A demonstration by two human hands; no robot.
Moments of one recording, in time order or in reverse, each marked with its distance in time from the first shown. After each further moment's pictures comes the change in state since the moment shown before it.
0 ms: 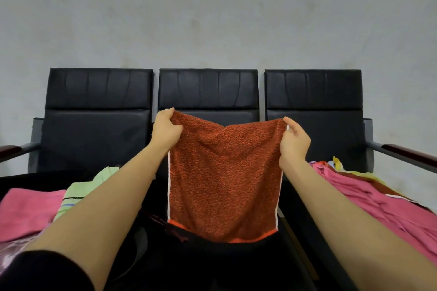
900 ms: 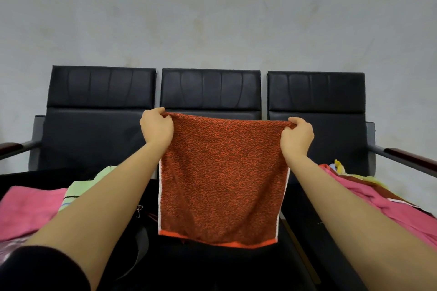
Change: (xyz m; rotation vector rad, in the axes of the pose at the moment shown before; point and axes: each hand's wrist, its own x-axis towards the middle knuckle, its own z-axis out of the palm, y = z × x) left_hand 0.014 -0.008 -0.012 0.006 0.345 -0.083; right_hand 0.012 -0.012 0.007 -0.582 0.016 -0.309
